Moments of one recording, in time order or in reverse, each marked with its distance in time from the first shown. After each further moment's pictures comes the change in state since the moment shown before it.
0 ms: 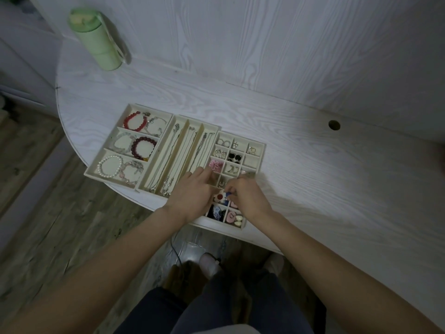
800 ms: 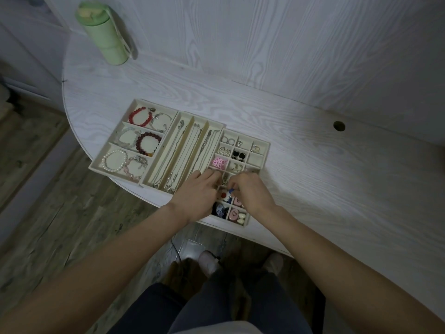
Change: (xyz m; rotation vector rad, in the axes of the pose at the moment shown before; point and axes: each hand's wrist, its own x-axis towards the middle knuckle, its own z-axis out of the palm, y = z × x) left_hand -0.003 0.000 0.011 0.197 -0.003 0.099; right_hand 0.005 -0.004 -0.006 -0.122 -0.026 -0.035
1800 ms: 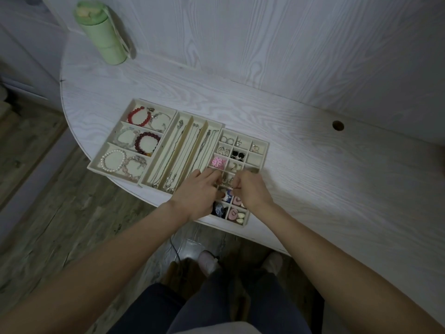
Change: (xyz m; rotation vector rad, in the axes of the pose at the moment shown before) left_hand 0.003 -0.001 -0.006 -0.066 -0.054 0.004; right_hand 0.003 -0.004 -0.003 0.140 -0.017 0.250
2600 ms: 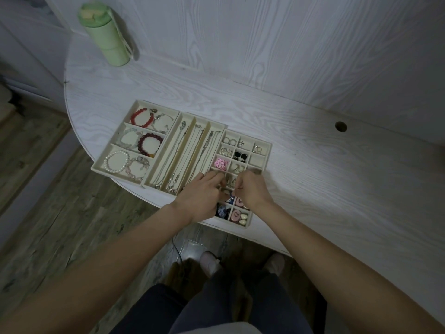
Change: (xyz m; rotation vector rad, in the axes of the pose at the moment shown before) left_hand 0.004 -0.001 0.009 -0.101 0.001 0.005; right_hand 0.005 -0.003 0.003 0.028 0.001 0.051
